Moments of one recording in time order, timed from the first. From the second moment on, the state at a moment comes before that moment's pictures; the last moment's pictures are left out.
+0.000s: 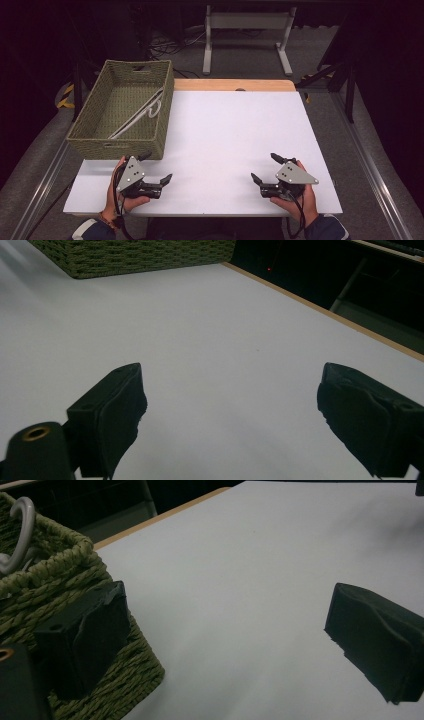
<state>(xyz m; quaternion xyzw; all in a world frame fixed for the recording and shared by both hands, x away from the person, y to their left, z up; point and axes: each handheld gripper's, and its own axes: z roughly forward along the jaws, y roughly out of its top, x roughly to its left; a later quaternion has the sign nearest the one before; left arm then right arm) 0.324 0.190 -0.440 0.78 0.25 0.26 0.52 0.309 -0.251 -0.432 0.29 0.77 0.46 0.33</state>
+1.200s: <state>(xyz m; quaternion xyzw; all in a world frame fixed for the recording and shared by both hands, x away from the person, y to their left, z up) 0.323 0.191 -0.441 0.78 0.24 0.26 0.51 0.309 -0.248 -0.435 0.29 0.77 0.44 0.34</state>
